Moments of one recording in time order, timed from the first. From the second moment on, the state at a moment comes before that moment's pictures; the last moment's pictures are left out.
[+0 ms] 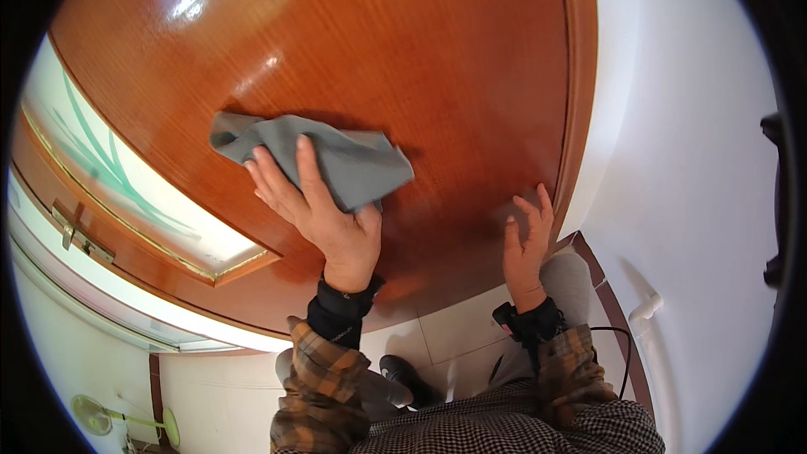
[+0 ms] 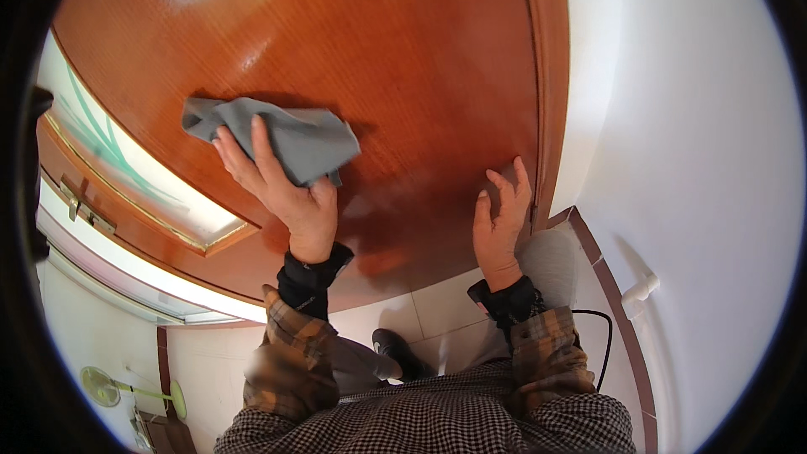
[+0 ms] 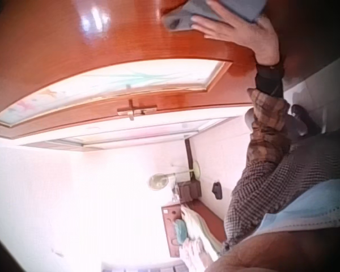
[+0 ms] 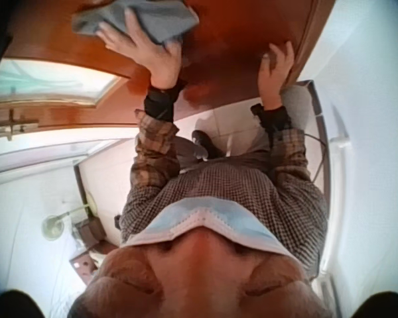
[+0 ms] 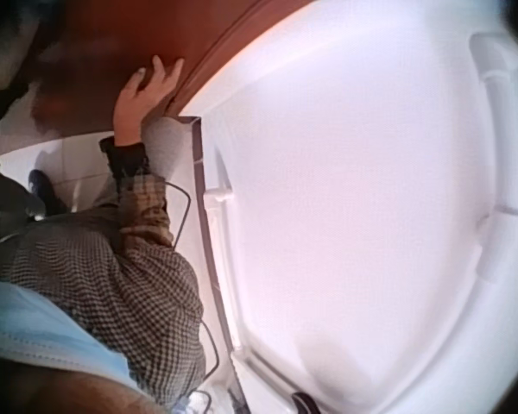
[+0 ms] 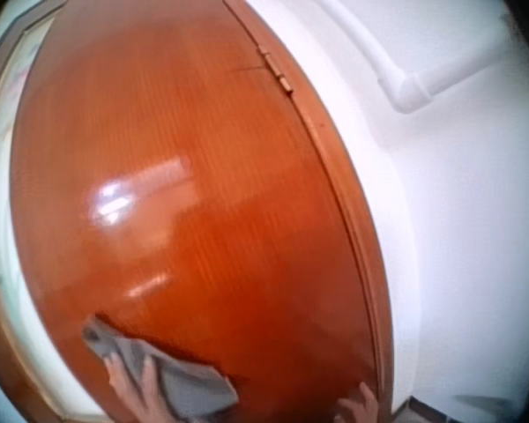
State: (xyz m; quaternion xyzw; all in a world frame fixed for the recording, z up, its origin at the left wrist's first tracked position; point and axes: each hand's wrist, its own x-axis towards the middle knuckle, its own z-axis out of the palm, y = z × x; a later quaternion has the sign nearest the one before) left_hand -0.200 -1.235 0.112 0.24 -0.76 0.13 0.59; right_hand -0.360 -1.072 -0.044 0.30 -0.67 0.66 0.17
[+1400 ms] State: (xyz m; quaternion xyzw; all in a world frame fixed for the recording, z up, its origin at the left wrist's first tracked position) left_hand -0.361 -1.140 0.142 -0.07 -0.92 0.20 0.34; right_hand -0.391 -1.063 -0.069 0.17 -0.52 0.83 0.08
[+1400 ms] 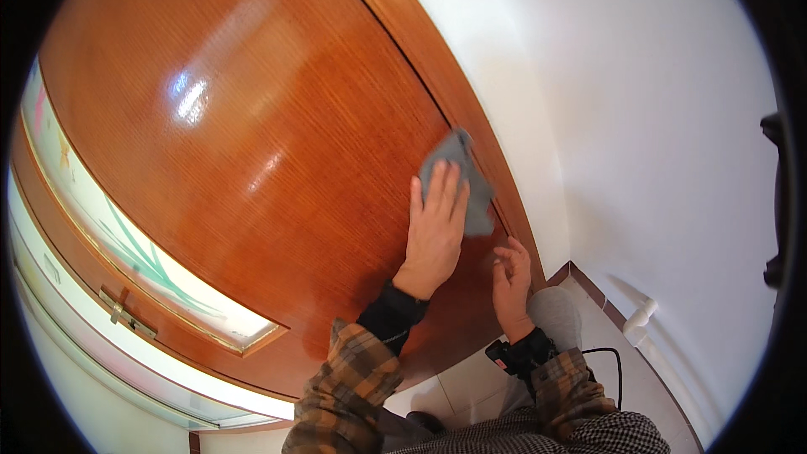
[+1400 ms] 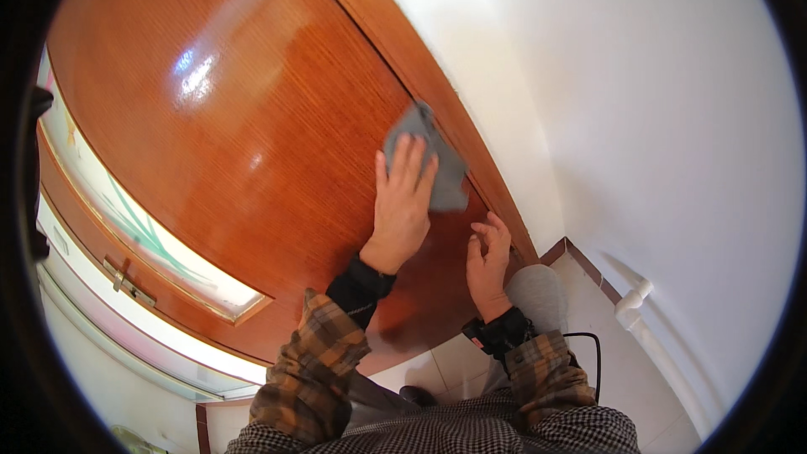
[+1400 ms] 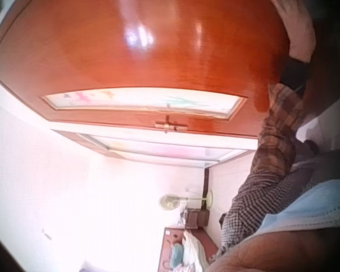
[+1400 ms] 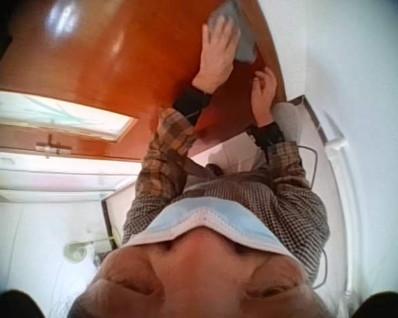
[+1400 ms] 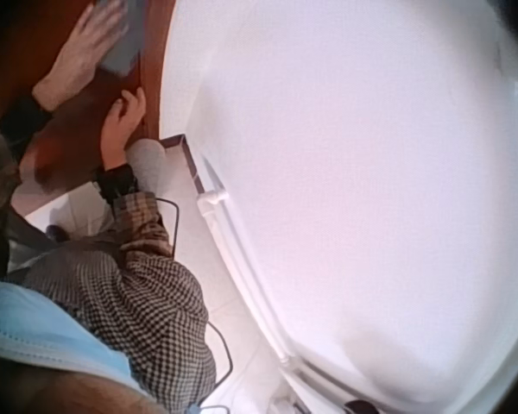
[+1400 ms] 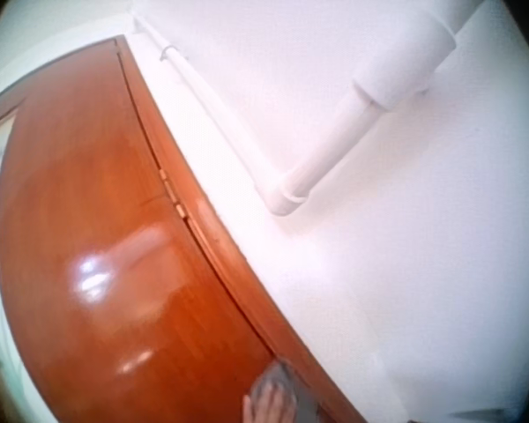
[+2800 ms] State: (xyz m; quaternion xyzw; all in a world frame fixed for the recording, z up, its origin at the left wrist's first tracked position) left_hand -0.152 -1.184 0.032 0.06 -0.94 -0.06 0.33; right_hand -0.346 -1.054 -0.015 0.38 -0.60 0.67 0.21
